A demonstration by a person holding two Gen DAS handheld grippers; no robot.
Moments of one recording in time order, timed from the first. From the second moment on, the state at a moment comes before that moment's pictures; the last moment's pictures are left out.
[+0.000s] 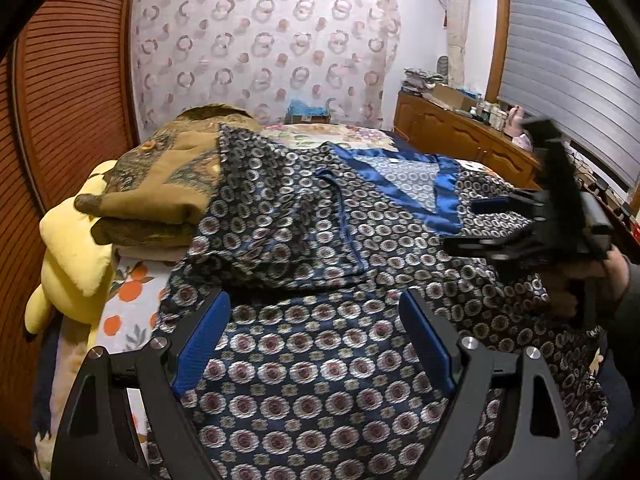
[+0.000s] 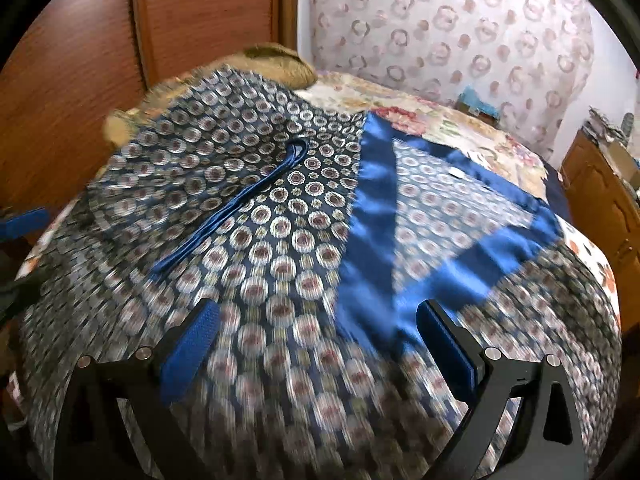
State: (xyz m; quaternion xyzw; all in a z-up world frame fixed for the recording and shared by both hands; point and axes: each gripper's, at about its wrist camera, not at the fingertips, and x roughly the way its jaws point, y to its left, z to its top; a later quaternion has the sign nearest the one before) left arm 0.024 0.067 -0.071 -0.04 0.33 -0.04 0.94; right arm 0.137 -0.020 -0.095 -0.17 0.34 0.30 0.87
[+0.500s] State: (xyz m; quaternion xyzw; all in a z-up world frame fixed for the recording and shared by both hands) left arm 0.035 0.019 -0.075 -0.02 0.33 -0.08 0.94; right arm 0.059 -0.230 -0.071 -0.07 0.31 0.16 0.94
